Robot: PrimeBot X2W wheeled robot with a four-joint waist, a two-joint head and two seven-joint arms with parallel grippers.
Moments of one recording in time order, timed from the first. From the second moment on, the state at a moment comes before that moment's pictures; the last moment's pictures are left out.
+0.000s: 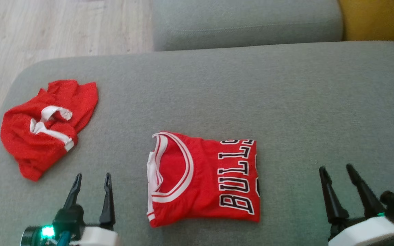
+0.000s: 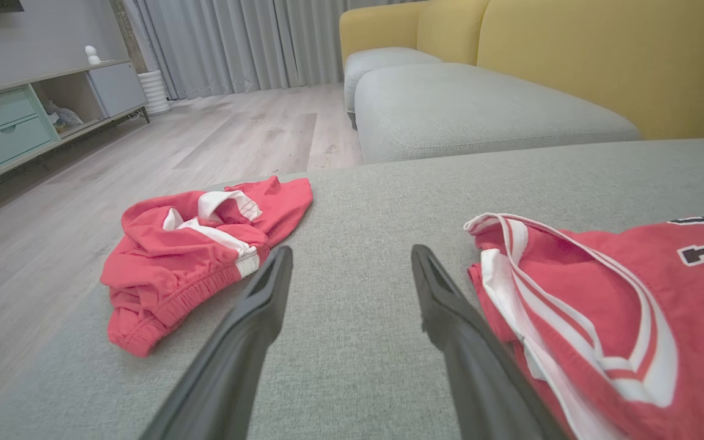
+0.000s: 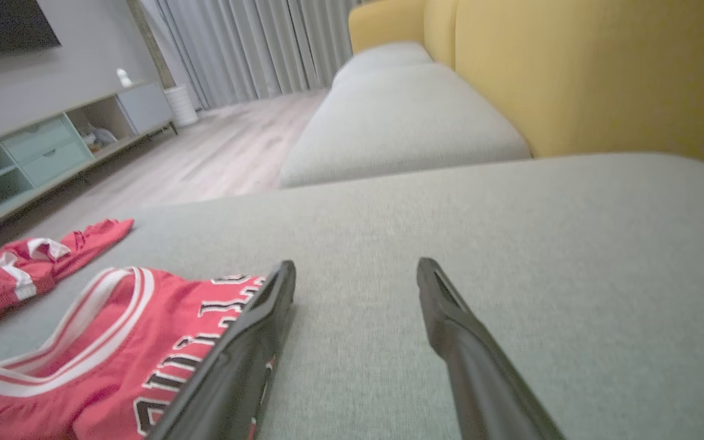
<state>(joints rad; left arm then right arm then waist) 0.06 0.29 -0.36 0.12 -0.31 0.28 -0.13 0.28 -0.08 0.01 -0.22 0.26 0.13 0.11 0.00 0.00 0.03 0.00</state>
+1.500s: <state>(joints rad) -0.10 0.21 -0.38 0.16 -0.30 0.26 -0.25 -0.11 -0.36 0.20 0.15 0.49 0.13 0.31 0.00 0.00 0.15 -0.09</state>
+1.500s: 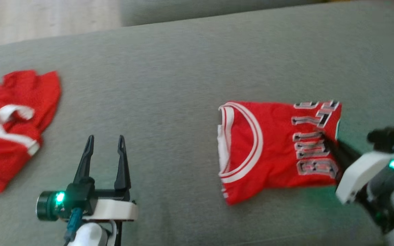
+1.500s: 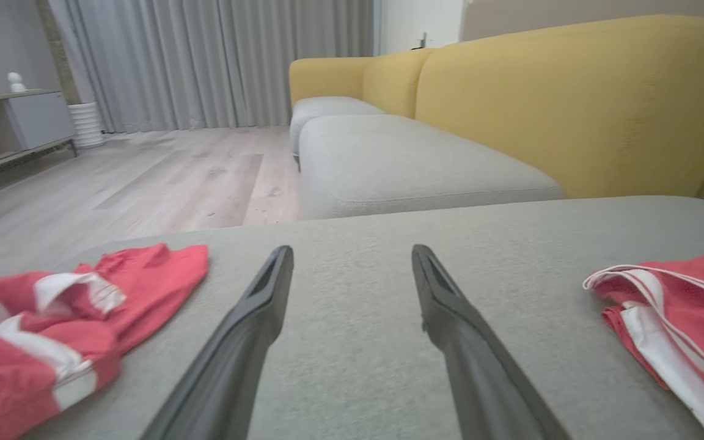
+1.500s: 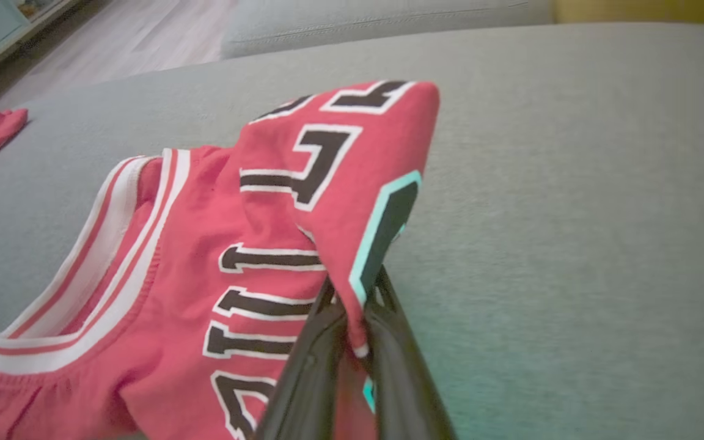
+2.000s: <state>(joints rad) -0.31 0.18 -0.46 0.16 -0.23 0.20 -0.25 -0.33 -0.63 -0.14 0.46 0.44 0.13 0.21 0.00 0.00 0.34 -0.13</state>
